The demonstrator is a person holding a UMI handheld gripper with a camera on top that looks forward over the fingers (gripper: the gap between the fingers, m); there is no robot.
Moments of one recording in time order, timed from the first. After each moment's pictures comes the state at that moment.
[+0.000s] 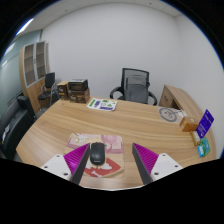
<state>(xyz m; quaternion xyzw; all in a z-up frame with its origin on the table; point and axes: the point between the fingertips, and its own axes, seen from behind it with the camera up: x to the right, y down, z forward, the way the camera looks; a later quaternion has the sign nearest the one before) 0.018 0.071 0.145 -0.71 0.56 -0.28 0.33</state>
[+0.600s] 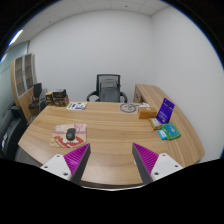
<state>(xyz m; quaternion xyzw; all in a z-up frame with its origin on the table) -0.157 -0.142 0.244 -0.65 0.61 -0.32 0.32</state>
